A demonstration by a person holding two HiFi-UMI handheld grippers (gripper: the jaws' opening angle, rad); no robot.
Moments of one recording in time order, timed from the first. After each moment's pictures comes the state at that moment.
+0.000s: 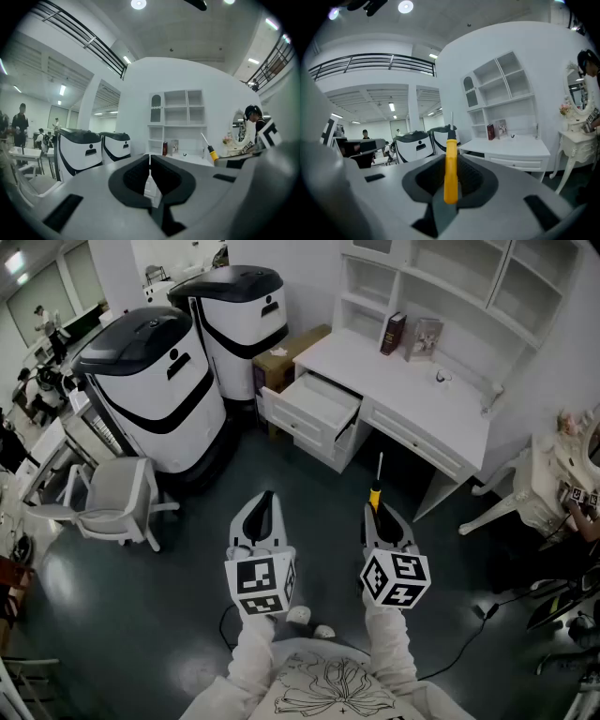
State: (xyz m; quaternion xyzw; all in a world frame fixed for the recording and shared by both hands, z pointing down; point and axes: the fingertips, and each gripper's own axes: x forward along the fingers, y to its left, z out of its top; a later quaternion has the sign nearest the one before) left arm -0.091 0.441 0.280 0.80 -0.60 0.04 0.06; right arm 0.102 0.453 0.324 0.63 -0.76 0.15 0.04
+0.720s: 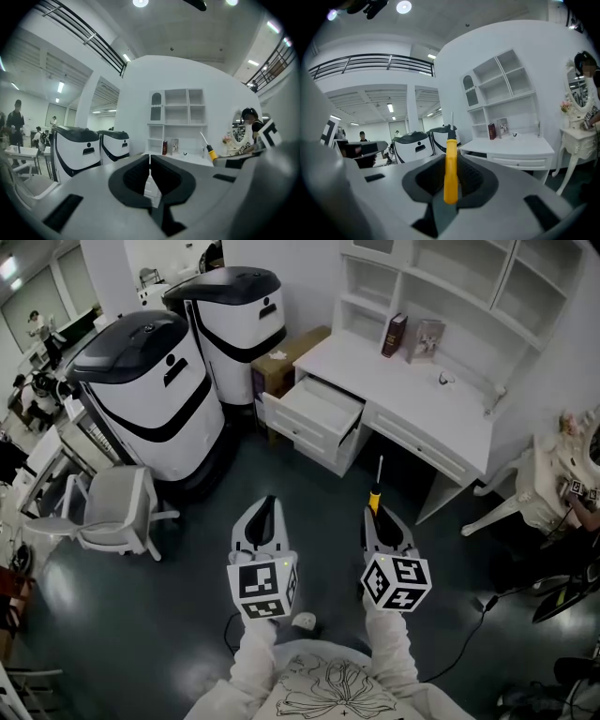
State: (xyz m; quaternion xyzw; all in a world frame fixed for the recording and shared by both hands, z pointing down) left arm -0.108 0.405 0.294 0.80 -0.59 0.04 0.07; right arm 0.081 0.420 0.334 0.64 -0.75 0.15 0.03
